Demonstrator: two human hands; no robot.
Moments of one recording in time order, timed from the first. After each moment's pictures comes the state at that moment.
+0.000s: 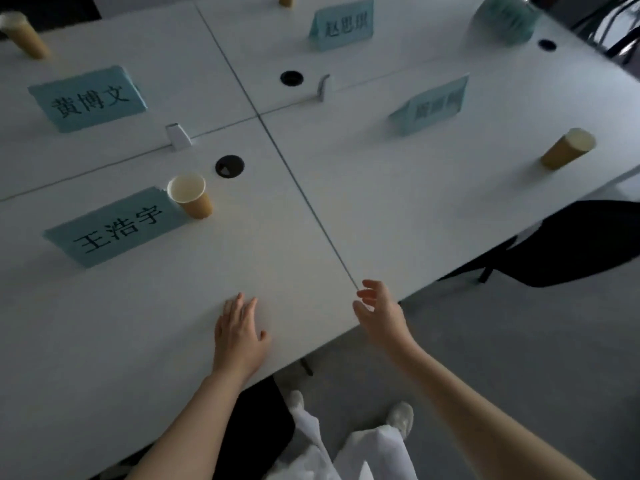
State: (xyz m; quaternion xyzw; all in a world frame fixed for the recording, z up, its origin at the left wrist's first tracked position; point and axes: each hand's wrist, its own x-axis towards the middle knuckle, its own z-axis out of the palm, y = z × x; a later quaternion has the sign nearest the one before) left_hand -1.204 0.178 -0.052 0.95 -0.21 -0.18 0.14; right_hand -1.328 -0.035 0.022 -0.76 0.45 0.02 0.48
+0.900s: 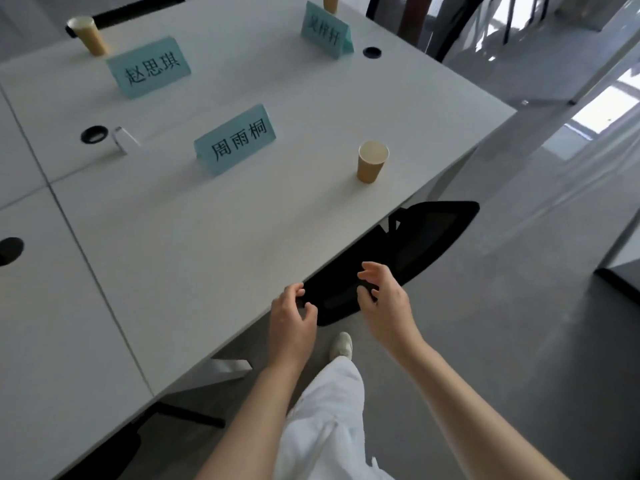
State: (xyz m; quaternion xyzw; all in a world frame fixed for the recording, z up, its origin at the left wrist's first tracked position) left_hand -1.446 -0.276 0.017 0.86 -0.21 -0.25 0.39; right_hand -1.553 -0.390 0.066 -0.76 0.45 -0.15 0.44
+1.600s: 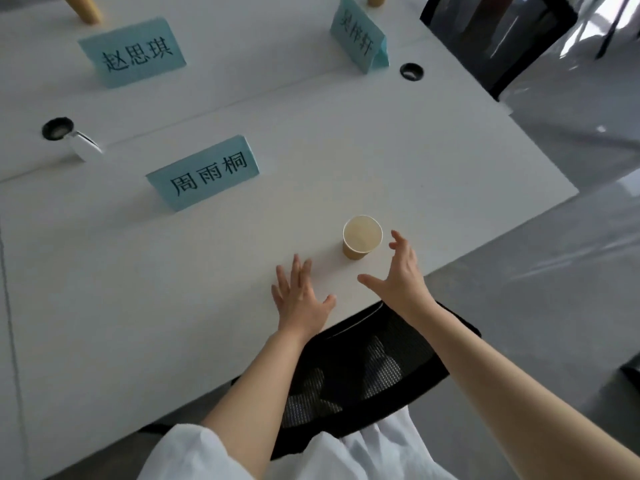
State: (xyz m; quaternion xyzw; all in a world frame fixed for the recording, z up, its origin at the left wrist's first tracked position) left_hand -1.360 -0.546 -0.033 0.91 -0.21 -0.29 0.22; right_hand -1.446 -0.702 0.035 -0.83 0.39 0.02 0.41
